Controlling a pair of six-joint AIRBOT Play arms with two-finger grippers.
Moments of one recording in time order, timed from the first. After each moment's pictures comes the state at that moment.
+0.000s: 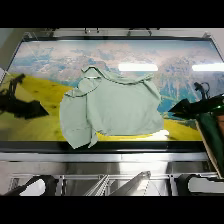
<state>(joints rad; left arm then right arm) 0.36 -1.21 0.98 1.10 -1.43 -1.14 -0.43 -1.52 0.97 -0.79 1.35 1.04</state>
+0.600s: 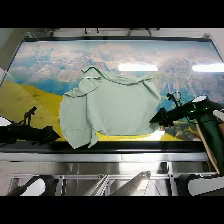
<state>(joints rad) 0.42 -1.15 0.55 1.03 -1.21 -1.14 -0.20 -1.70 0.91 -0.73 1.32 1.02</state>
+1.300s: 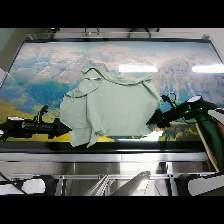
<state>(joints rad) 0.42 -1.54 0.63 0.67 -1.21 -0.89 -0.16 -1.72 0.91 -0.73 1.32 1.02</state>
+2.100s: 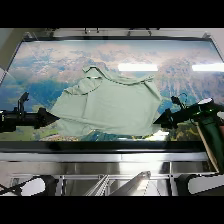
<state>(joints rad) 0.50 -1.35 0.74 0.70 -1.27 -0.96 -0.30 -1.71 0.89 -0.70 1.41 1.00</state>
